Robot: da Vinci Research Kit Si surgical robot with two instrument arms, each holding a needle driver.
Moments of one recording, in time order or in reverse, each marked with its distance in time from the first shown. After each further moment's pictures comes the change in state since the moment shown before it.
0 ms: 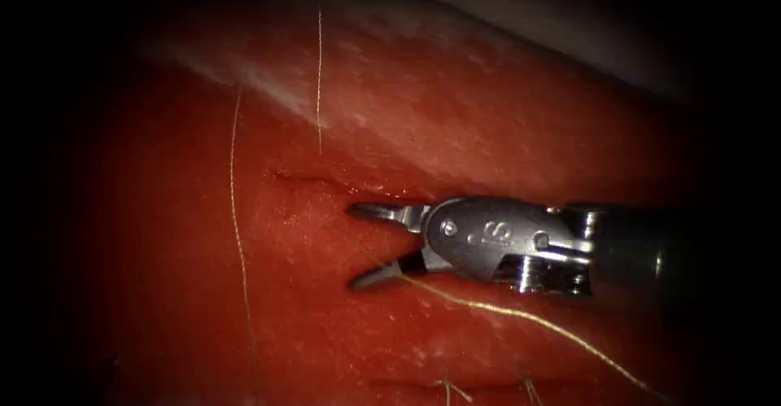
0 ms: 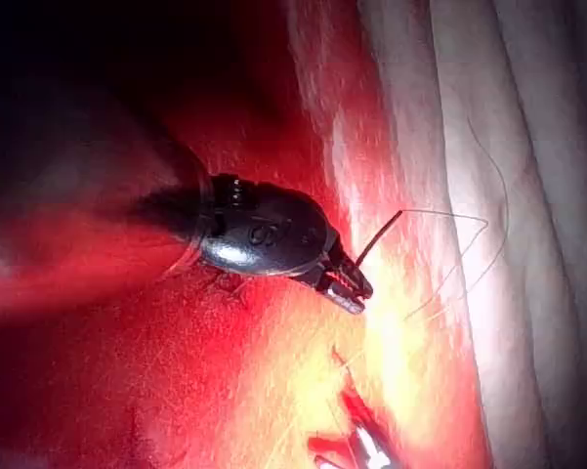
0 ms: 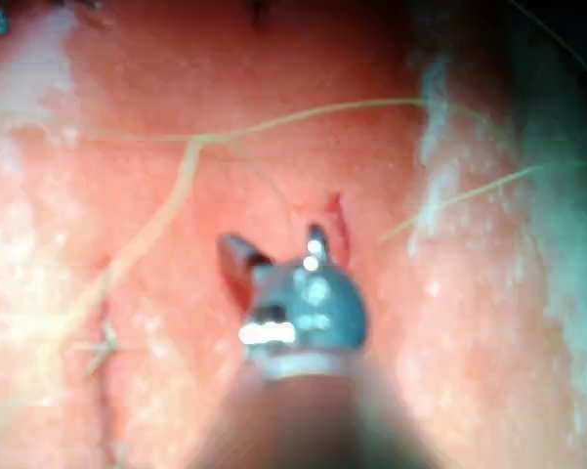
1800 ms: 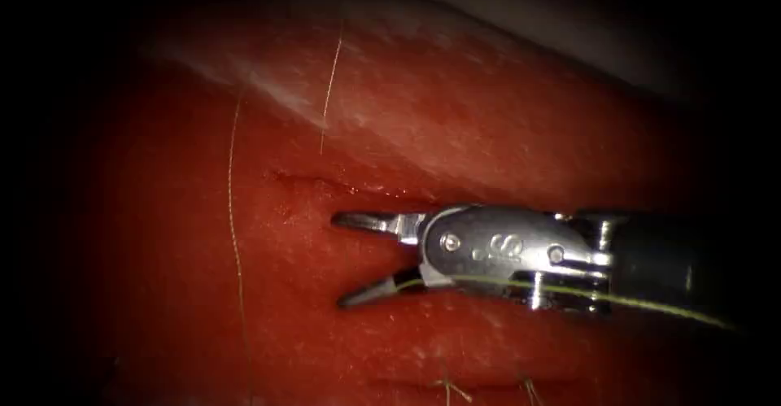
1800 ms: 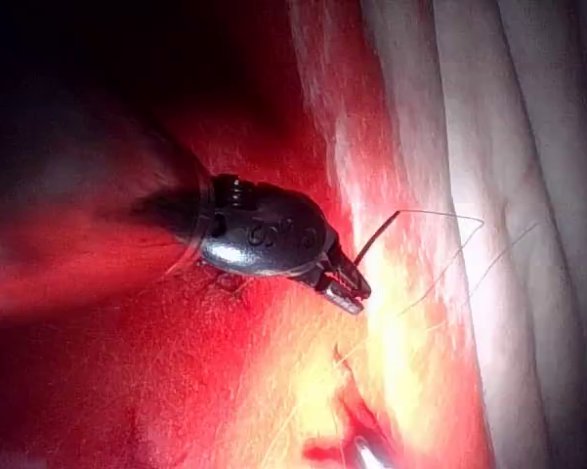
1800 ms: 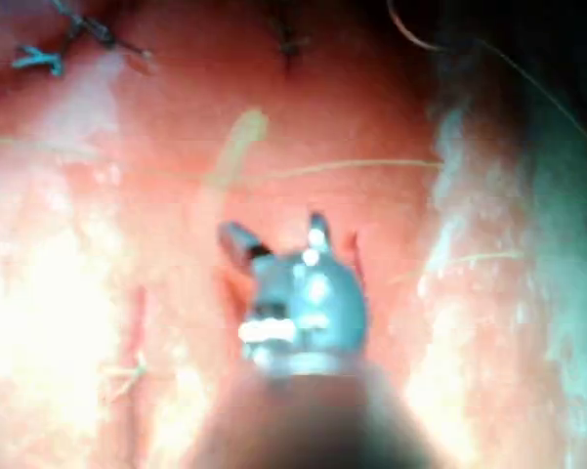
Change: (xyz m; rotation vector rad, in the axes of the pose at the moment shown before) right arm 0.002 -0.002 -0.001 0.060 0.008 -0.113; left arm -0.001 0.000 0.000 -0.005 -0.001 -0.008
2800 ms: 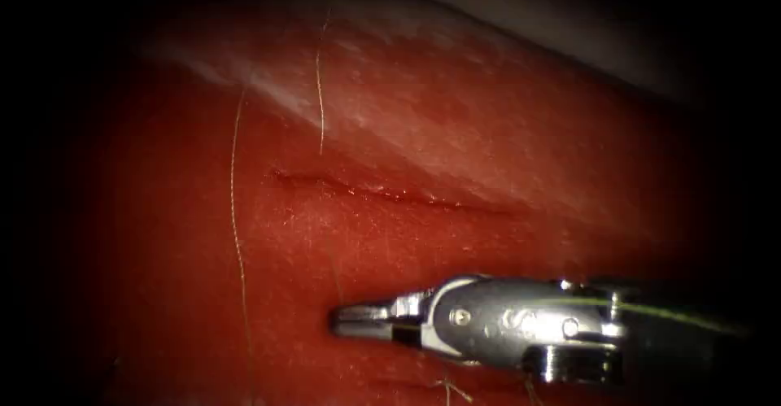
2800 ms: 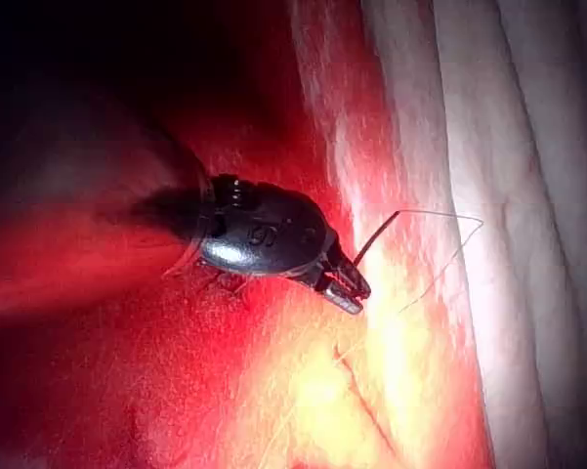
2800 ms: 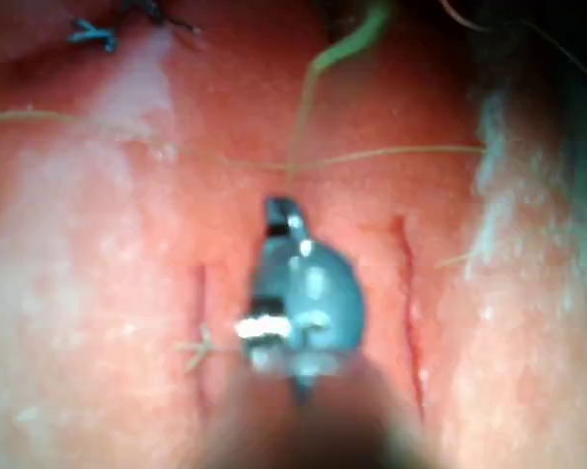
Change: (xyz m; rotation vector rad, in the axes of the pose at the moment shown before) right arm 0.002 -0.006 -0.003 0.107 0.007 0.054; left arm 0.000 0.000 0.000 -0.005 -0.001 0.000
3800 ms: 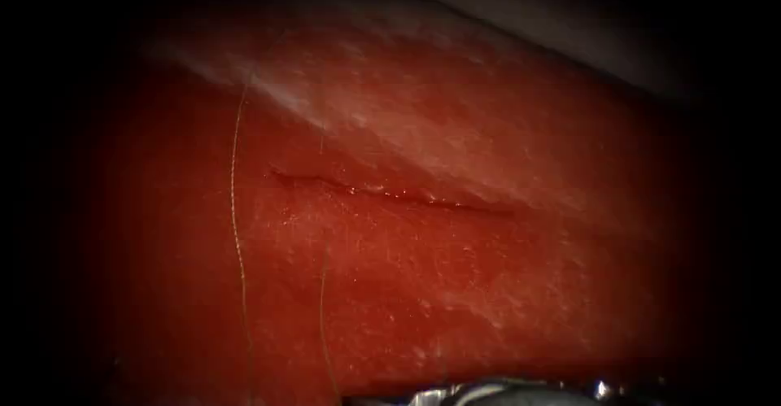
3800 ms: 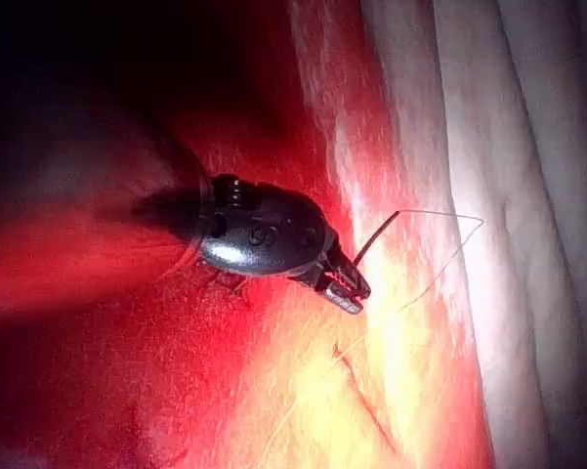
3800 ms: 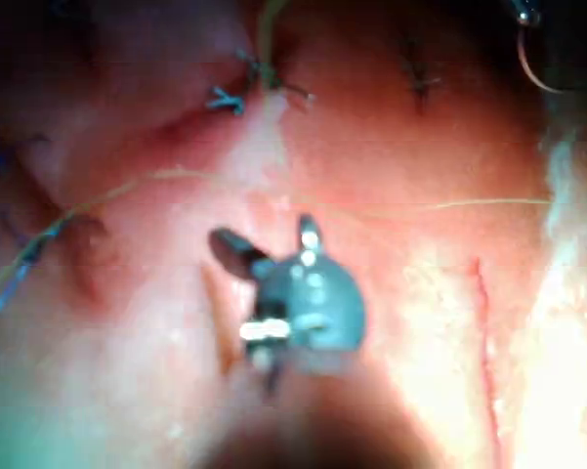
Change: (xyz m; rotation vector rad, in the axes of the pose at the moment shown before) right arm 0.003 -0.005 -0.002 0.031 -0.013 -0.078; left arm 0.000 0.000 0.000 -0.002 0.000 0.000
